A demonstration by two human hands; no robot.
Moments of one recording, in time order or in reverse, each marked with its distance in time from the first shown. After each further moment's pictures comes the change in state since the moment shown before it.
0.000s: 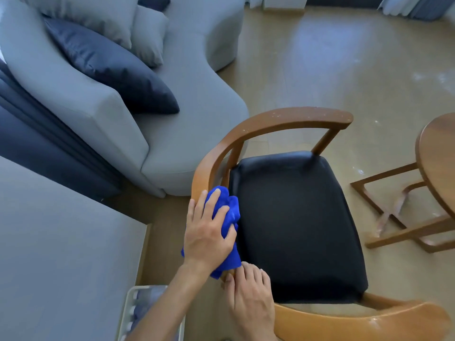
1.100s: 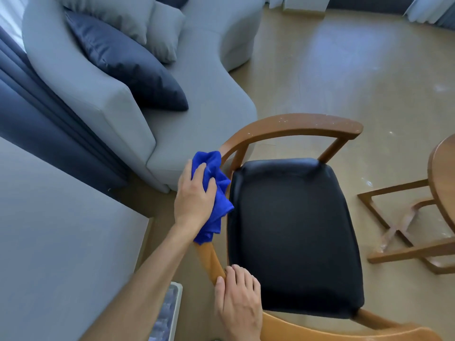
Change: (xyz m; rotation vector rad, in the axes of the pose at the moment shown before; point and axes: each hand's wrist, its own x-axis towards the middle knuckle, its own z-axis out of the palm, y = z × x) left_hand 0.070 -0.016 -0.009 -0.285 0.208 -0.388; right_hand 0.008 -0.003 -0.021 0.046 -0.220 0.033
